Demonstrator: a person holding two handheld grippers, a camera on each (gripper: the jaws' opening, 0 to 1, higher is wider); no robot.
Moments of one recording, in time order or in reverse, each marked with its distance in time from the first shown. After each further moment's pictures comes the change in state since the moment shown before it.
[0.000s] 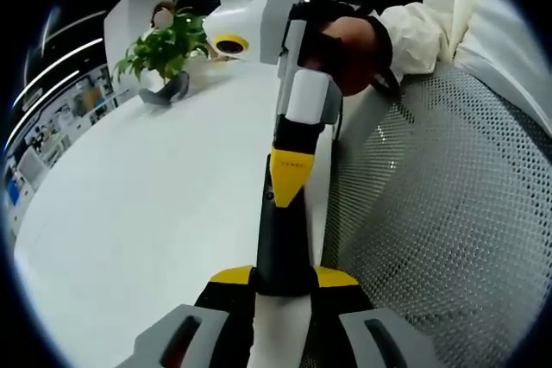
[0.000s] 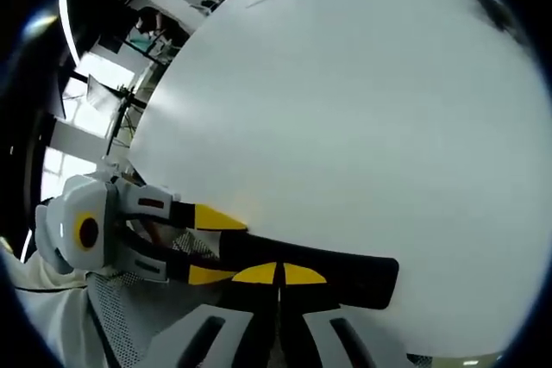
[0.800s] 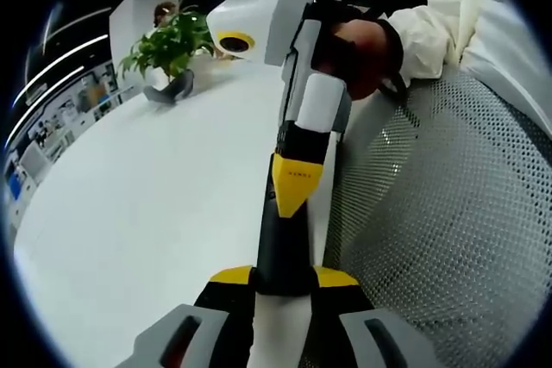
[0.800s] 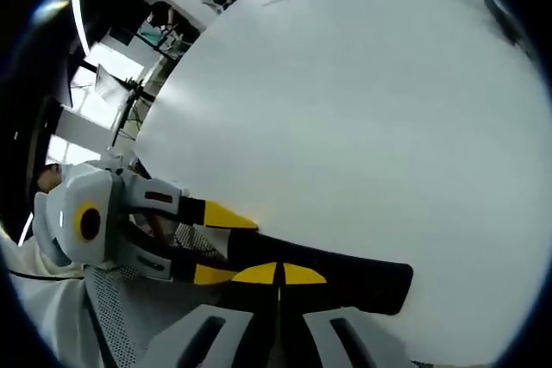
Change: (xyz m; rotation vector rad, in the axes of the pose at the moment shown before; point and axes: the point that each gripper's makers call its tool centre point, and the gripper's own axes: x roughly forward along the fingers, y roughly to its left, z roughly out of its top) left arm 0.001 0.001 0.002 -0.018 0.000 0.018; right arm 0.005 0.007 0.001 -0.084 -0.012 0.011
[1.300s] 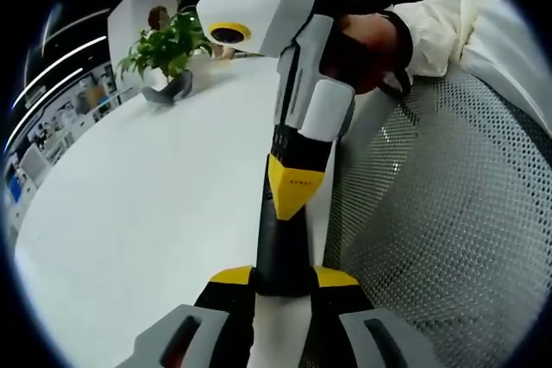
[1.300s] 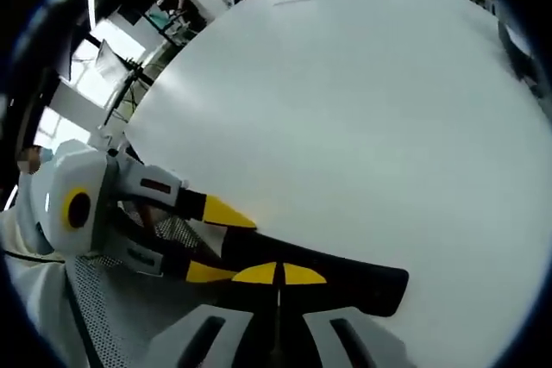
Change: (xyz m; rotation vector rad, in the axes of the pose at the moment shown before) left arm 0.000 -0.001 0.000 0.006 0.007 0.001; right arm 0.002 0.000 0.001 -0.078 0.018 -0.085
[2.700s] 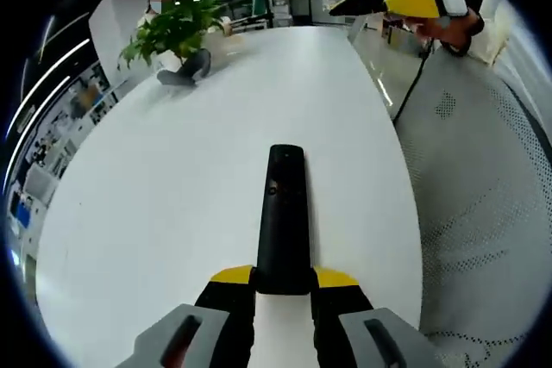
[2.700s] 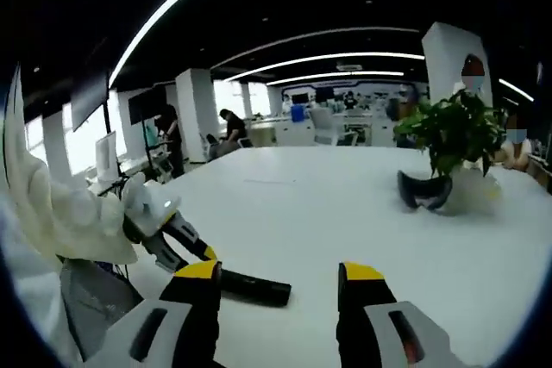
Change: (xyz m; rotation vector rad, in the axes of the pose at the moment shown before) left arm -0.023 0.112 -0.003 0.106 0.178 0.030; right arm -0.168 -0.026 0.059 -0.152 -0.928 -0.348
